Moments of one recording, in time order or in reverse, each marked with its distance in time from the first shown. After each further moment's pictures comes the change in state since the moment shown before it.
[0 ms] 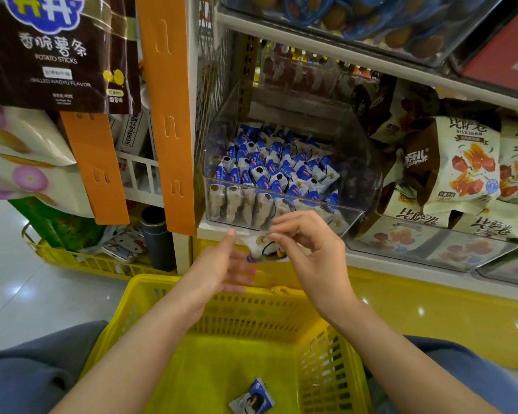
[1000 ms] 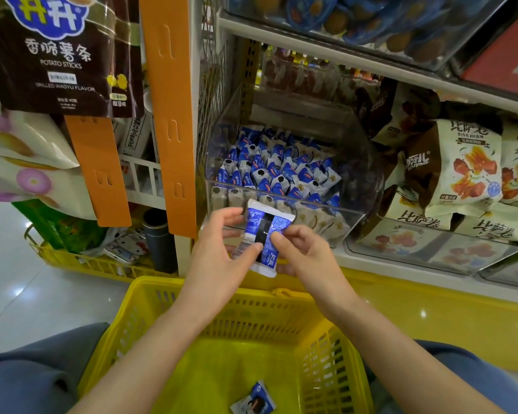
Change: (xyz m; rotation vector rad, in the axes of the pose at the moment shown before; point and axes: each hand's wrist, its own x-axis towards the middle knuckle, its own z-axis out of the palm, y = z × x) left_hand -0.006 -0.001 0.006 0.308 0.315 0.692; right_hand 0.004 -0.002 0.005 0.447 -0.138 0.724
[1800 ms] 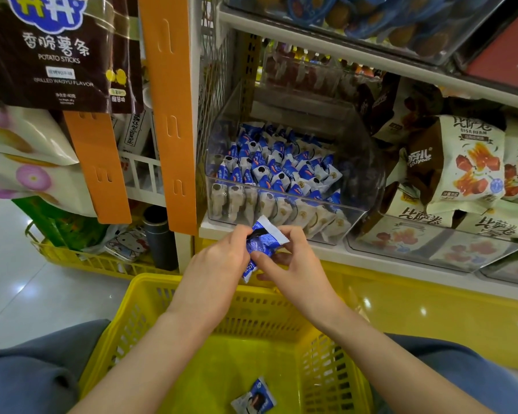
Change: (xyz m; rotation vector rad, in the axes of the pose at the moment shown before) left_hand -0.011 -0.008 -0.004 0.682 -0.111 0.343; right_hand -0.004 0.018 0.012 -0.318 0.002 -0.177
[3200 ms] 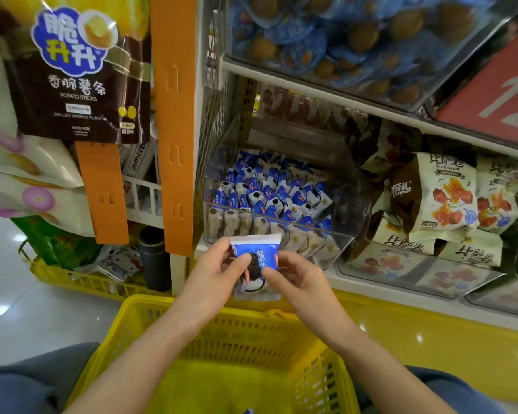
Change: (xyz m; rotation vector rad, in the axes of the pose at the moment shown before) left_hand 0.017 0.010 -0.015 -0.907 -0.101 -0.426; right_hand -0.004 -0.015 -0.025 0.026 -0.091 -0.040
